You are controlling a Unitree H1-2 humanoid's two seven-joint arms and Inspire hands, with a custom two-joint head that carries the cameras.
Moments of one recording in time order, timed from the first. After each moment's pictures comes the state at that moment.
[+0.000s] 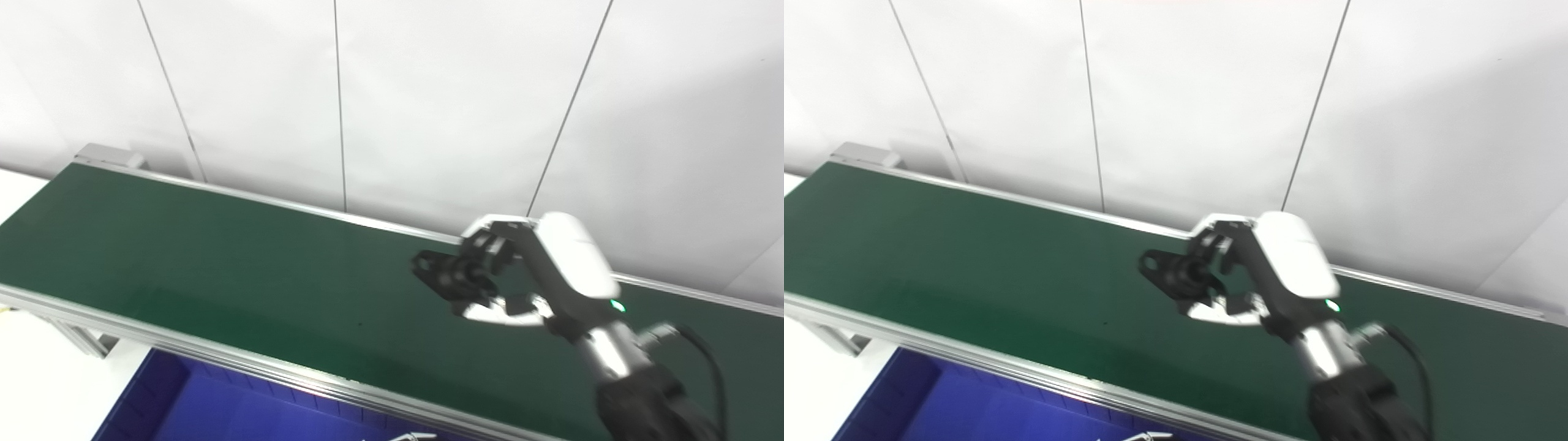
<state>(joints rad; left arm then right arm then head) 0.42 0.13 -0.53 0.13 0.04 -0.46 0.14 -0.31 -0.14 0.37 -0.46 -0.65 0.17 0.43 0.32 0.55</state>
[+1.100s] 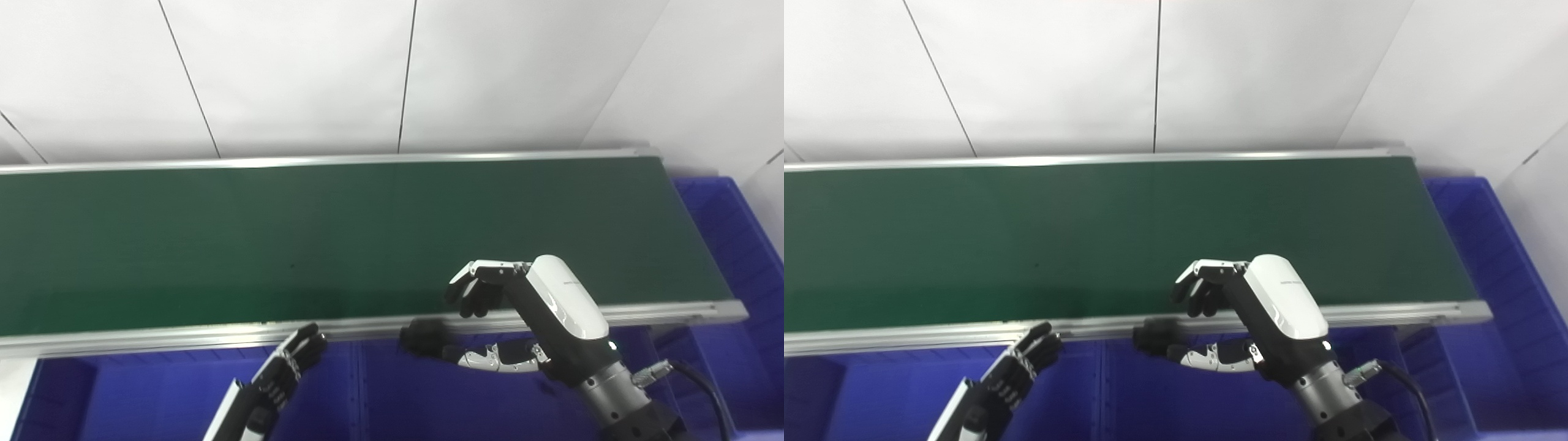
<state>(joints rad) 0.57 0.16 -0.28 -0.12 -0.17 -0.45 -0.22 0.23 -0.25 0.25 -0.75 -0.72 0.19 0.47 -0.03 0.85</state>
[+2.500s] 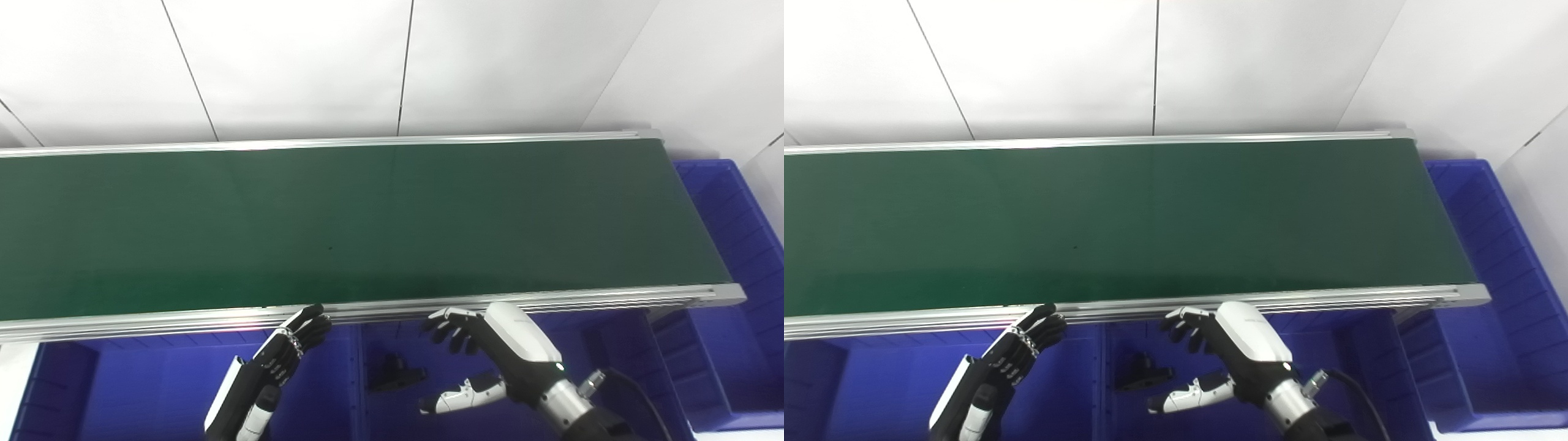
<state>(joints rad) 0.57 0.13 -0.27 -0.16 -0.12 -0.42 -0.21 0.29 -0.33 0.36 -0.48 -0.56 0.11 0.38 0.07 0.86</state>
